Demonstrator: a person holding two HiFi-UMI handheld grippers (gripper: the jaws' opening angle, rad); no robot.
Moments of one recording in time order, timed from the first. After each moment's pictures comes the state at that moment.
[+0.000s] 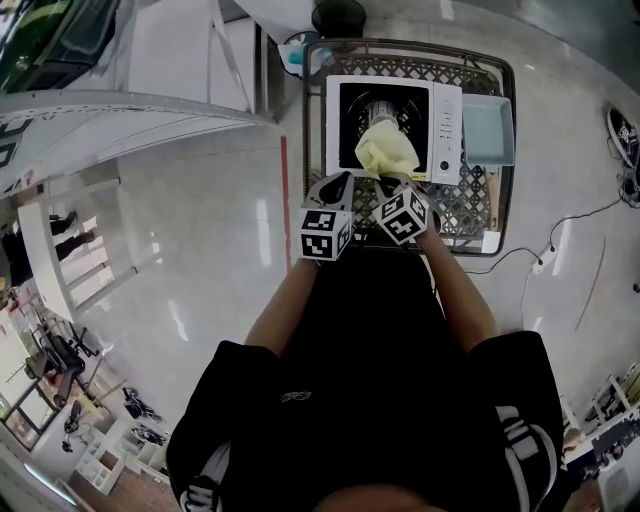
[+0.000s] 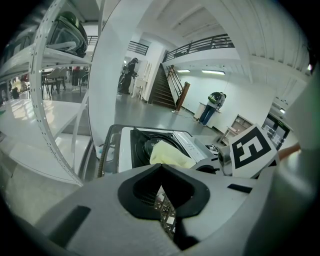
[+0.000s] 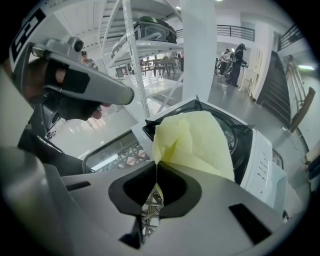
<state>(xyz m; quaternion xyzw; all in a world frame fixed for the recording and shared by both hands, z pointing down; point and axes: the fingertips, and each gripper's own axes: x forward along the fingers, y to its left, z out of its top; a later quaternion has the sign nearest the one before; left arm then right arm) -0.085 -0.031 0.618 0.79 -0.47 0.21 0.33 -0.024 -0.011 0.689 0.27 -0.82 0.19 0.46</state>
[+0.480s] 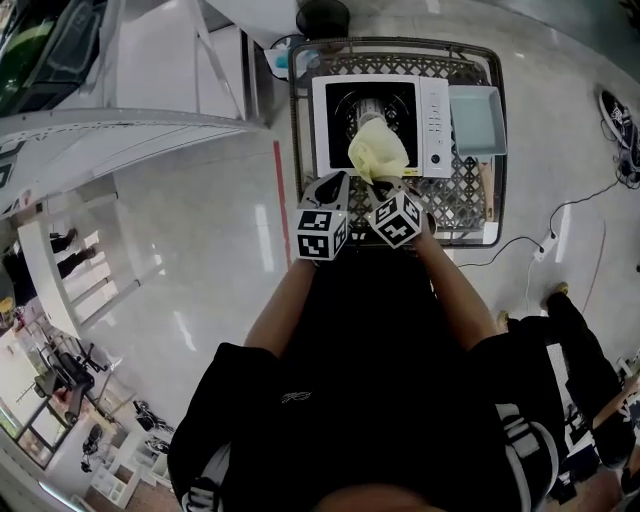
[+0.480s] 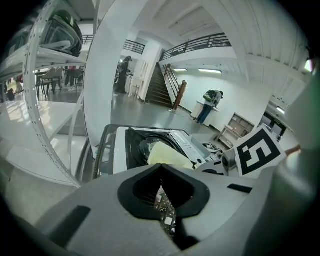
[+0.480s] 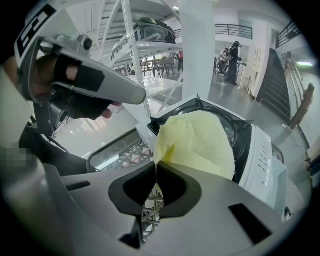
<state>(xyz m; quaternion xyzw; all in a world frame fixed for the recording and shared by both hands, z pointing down) -0.074 -0.031 0.619 0.80 -0.45 0.21 0.33 -0.022 0.004 0.688 0.27 -0.82 0.20 0.46</state>
